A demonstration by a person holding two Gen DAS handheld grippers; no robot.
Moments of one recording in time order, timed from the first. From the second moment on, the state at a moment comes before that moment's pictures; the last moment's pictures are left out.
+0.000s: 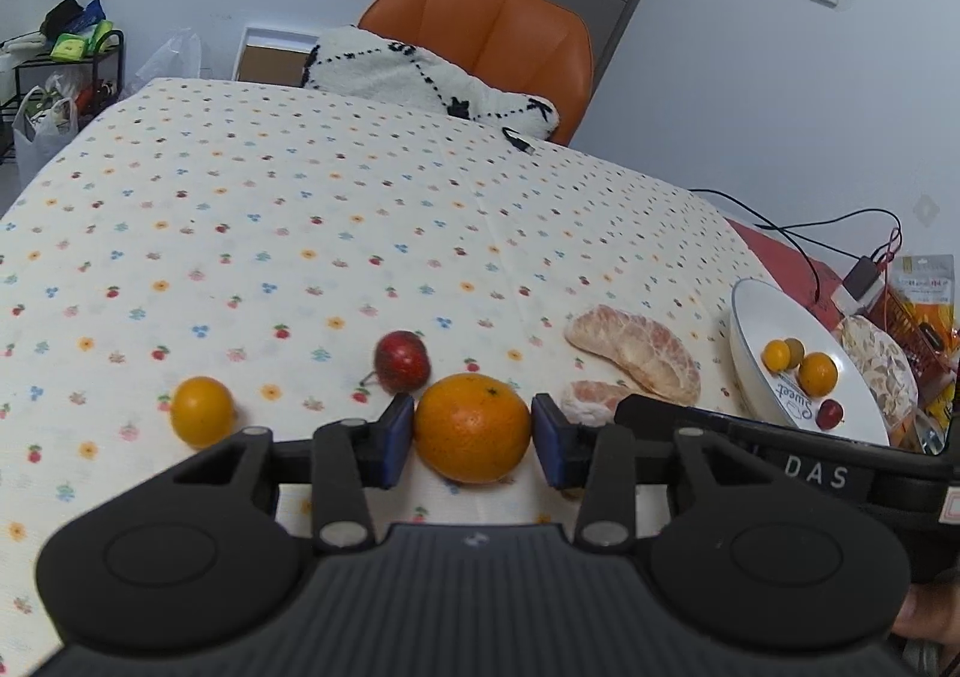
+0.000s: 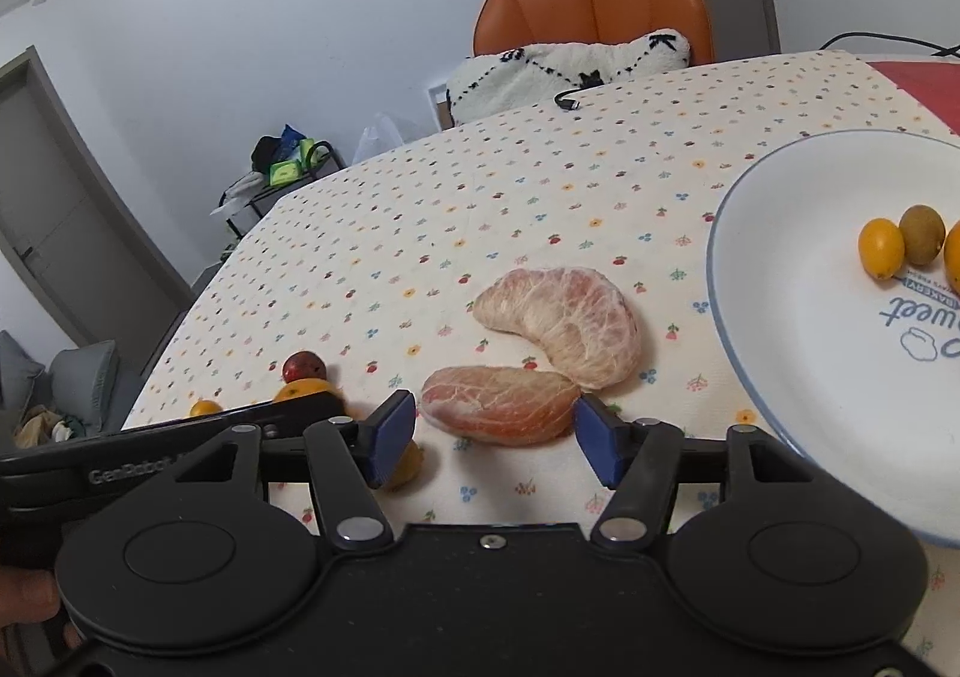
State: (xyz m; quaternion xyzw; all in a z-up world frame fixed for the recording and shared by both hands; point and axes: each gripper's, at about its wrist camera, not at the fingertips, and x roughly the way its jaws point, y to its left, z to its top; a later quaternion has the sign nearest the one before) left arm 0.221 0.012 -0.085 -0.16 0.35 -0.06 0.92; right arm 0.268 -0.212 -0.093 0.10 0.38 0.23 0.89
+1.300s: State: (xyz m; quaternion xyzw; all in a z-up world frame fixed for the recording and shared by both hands) left arm 0.200 0.039 -0.074 -0.18 0.32 -0.05 0.93; right arm 0.263 -0.170 -0.084 -0.03 0.36 0.21 0.91
